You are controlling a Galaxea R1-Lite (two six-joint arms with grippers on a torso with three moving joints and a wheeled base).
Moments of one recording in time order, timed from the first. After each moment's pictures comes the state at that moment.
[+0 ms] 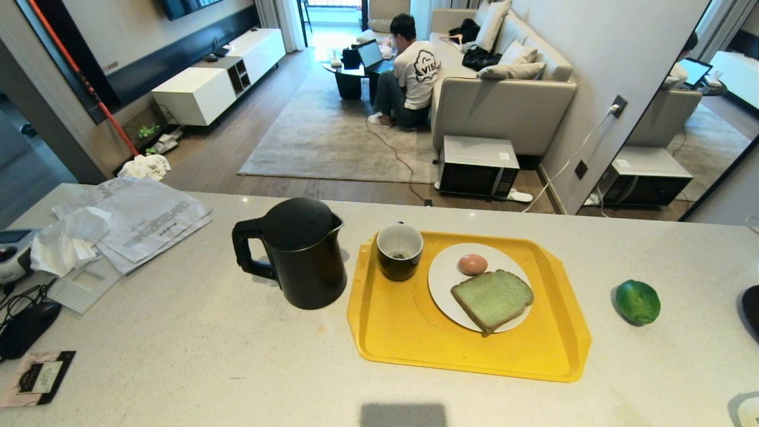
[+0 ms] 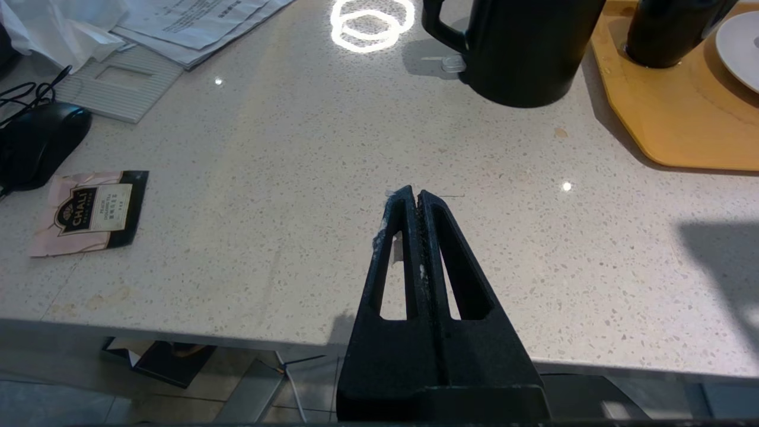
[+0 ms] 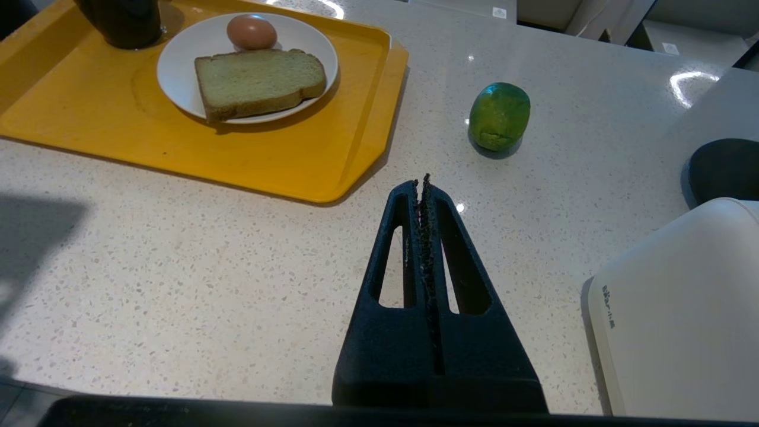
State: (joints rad) left arm 0.00 0.00 -0.01 0.03 0.00 0.01; right arm -0.01 0.00 0.00 0.00 0.02 -0.07
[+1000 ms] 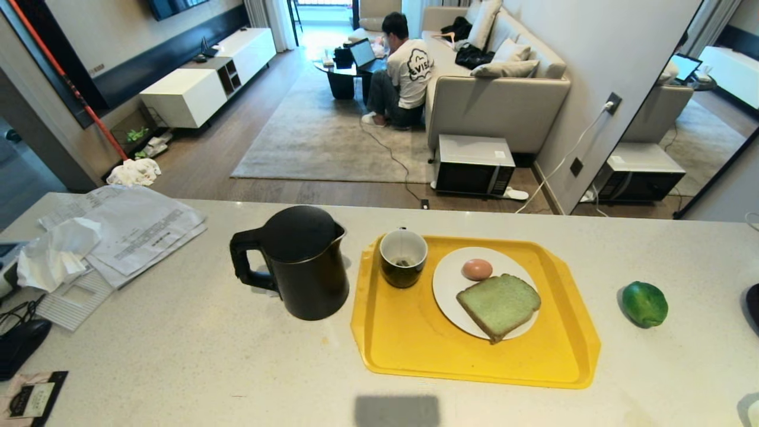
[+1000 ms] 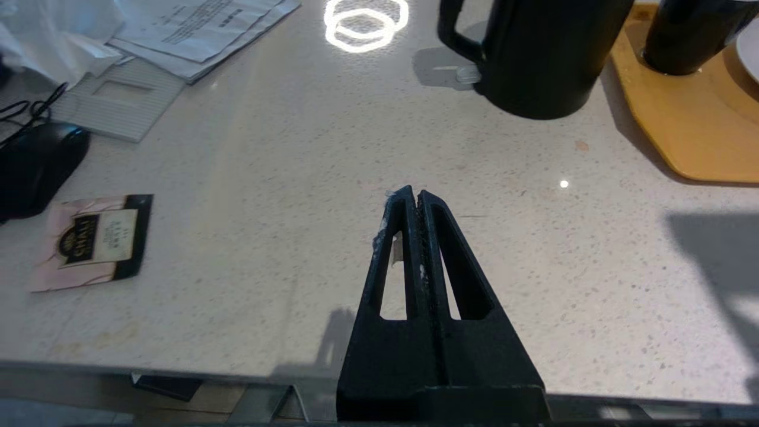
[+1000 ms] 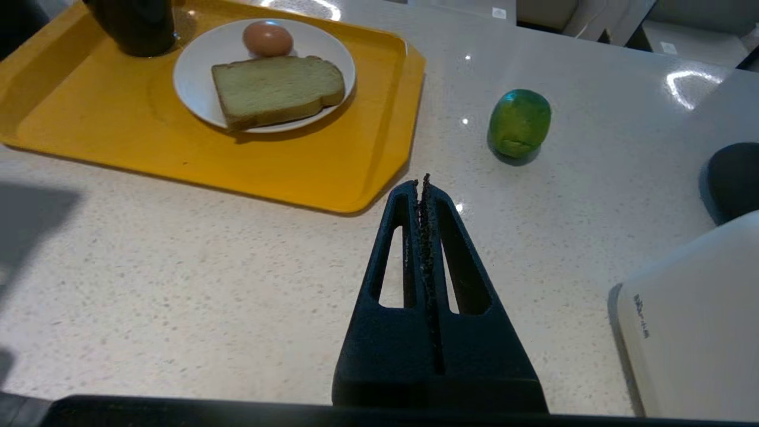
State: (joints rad) left arm 0.00 0.00 -0.01 0.03 0.00 0.00; right arm -0.01 0.00 0.00 0.00 0.02 -0.07
